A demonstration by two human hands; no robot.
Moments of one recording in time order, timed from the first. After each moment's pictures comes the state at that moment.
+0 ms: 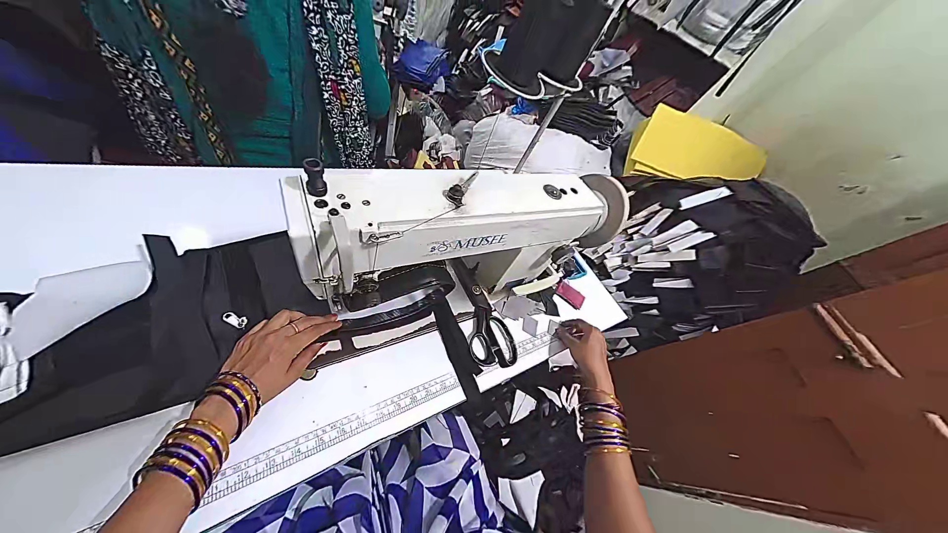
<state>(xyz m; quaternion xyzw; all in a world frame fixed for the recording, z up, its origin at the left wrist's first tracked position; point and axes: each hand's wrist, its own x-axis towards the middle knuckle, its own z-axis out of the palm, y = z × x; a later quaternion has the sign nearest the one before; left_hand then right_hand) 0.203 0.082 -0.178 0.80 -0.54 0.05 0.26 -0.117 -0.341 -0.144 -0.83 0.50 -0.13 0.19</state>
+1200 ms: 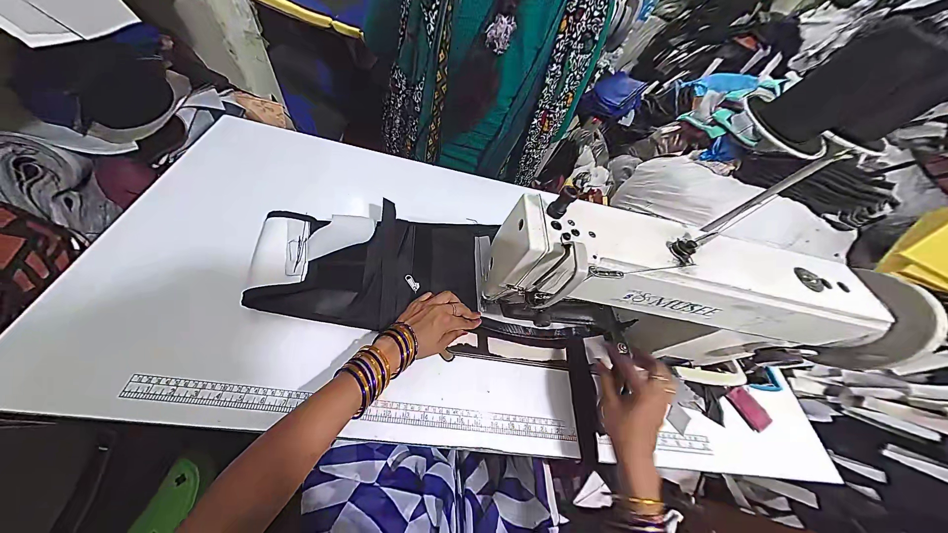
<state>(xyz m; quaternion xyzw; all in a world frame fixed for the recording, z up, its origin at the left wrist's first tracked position) 0.212 0.087 -0.156 0.81 -0.51 -0.13 0.25 0.008 -0.184 -0.135 -0.93 0.18 -0.28 0.16</state>
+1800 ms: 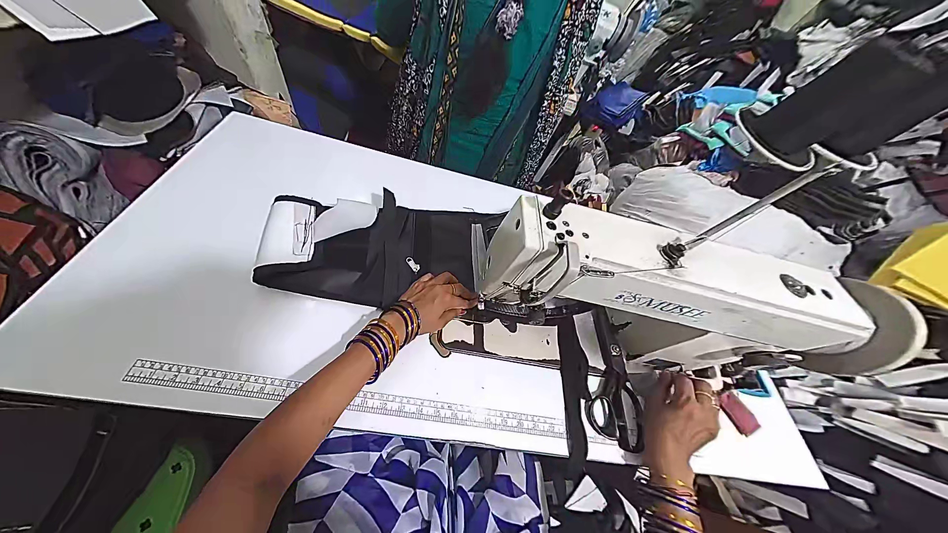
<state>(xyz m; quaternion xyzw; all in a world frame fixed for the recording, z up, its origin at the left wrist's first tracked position) 0.237 0.075 -0.157 0.82 -0.51 -0.09 0.23 -0.014 -0.261 -0.148 -0.90 0.35 -0.28 -0.02</state>
